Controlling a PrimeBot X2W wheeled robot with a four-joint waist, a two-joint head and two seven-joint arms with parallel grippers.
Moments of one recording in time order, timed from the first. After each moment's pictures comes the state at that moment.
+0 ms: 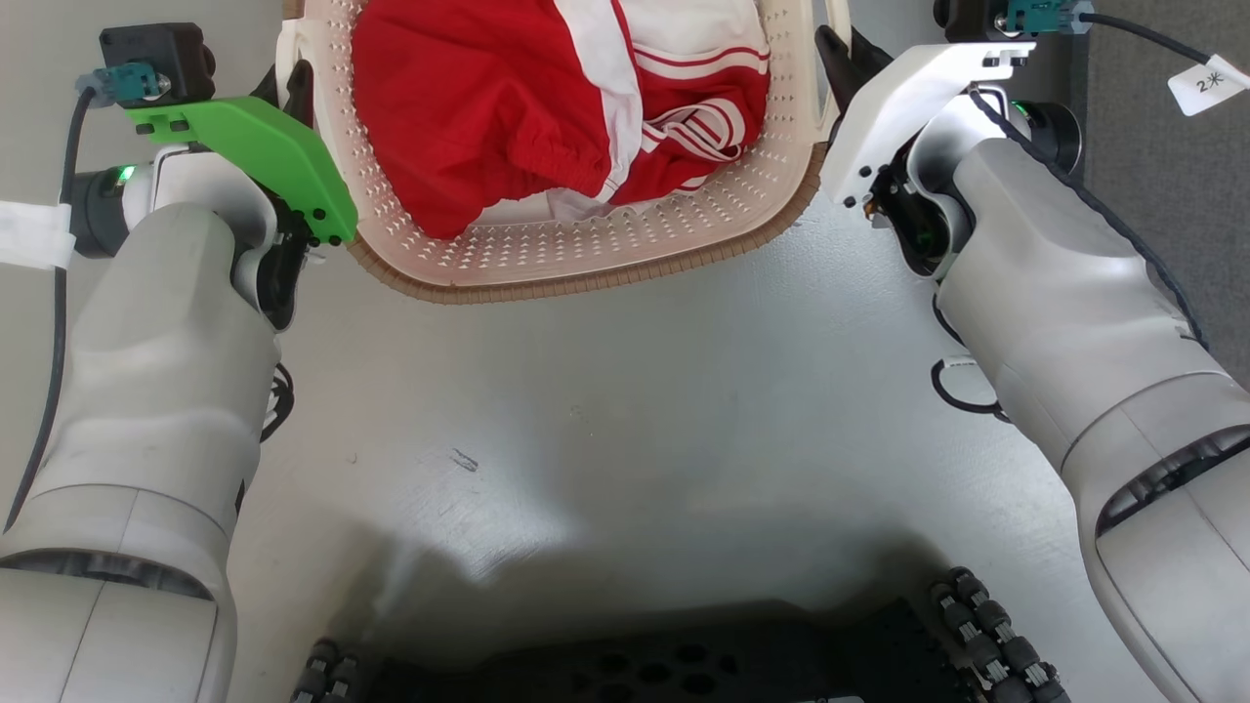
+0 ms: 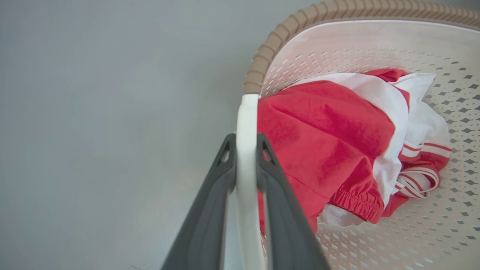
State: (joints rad) left arm -1.11 0.05 -0.42 1.21 -0.60 -0.10 -0.12; right arm -1.13 -0.03 0.71 1.20 0.82 0.03 -0.12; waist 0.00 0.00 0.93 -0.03
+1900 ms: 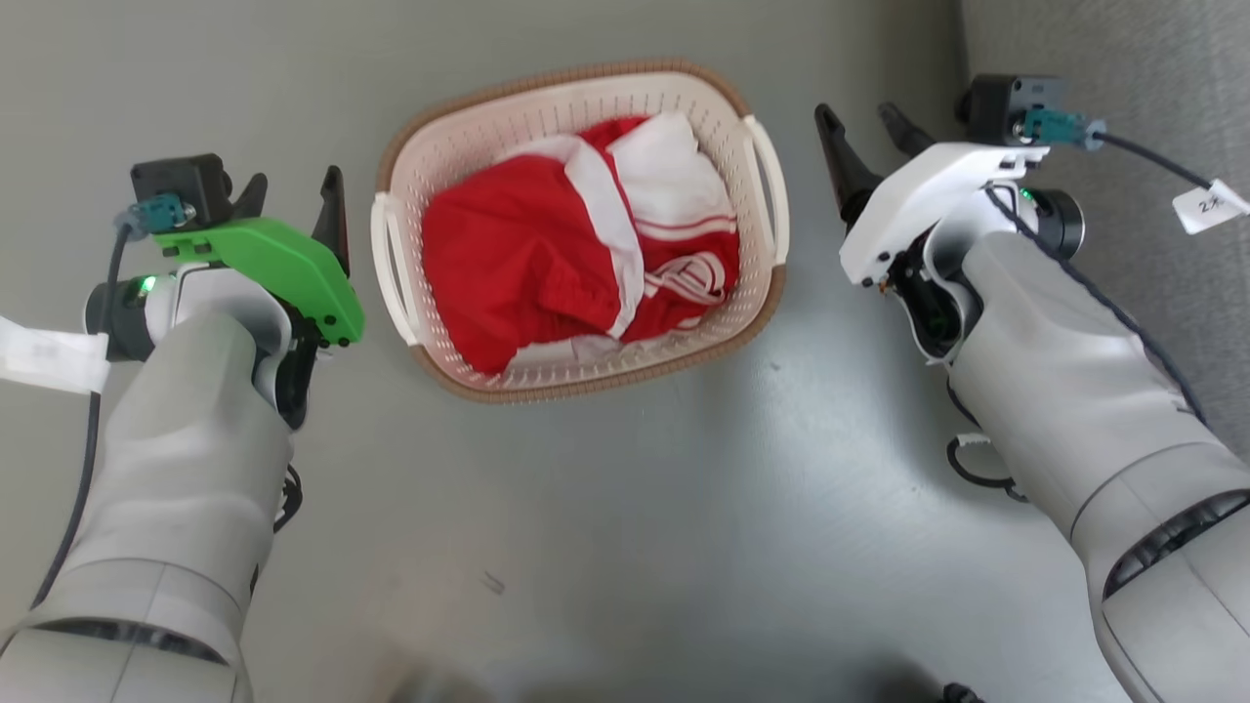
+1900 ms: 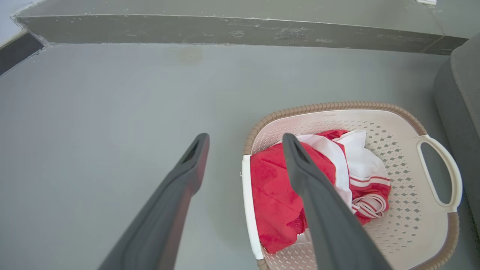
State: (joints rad) left arm -0.97 0.05 -0.44 1.22 -0.60 -0.12 -0.25; right arm -0.99 -0.06 0.74 1.17 0.86 0.10 -0.25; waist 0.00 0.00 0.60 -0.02
